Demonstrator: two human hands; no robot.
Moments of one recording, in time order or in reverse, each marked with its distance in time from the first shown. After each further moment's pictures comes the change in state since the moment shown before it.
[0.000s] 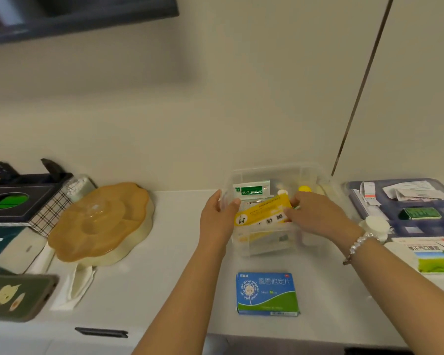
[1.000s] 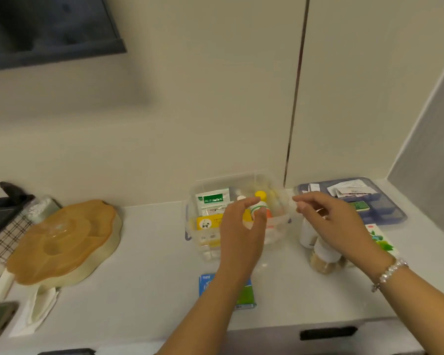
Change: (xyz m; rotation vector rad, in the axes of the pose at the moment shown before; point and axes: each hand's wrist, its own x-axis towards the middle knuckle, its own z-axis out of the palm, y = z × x) left_hand -0.078 0.019 0.086 0.132 -0.037 0.504; right_hand -0.085 0.077 -0.045 0.465 0.455 -0.175
